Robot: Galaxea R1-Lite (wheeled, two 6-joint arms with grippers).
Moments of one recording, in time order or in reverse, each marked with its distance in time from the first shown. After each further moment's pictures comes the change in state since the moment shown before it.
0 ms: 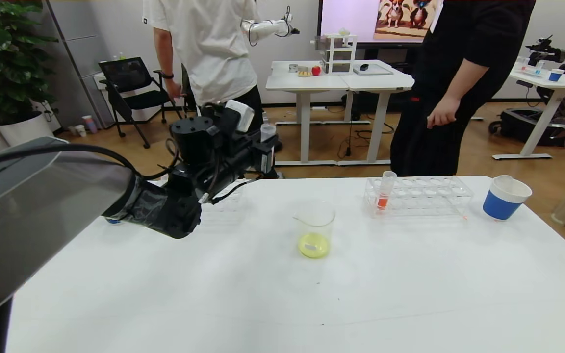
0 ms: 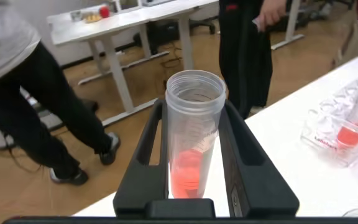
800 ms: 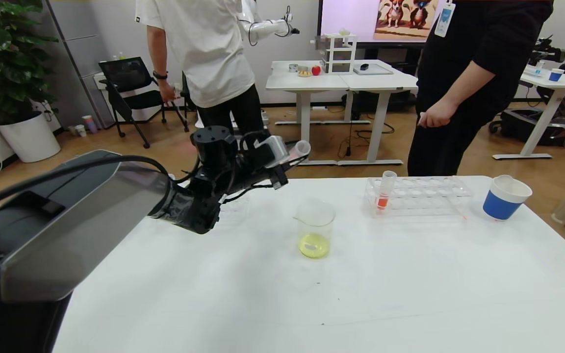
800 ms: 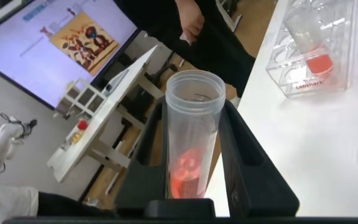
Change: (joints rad) left arm 0.003 0.158 -0.172 -0.011 -0.453 0.586; right arm 0.000 0.000 0.000 0.000 0.000 0.000
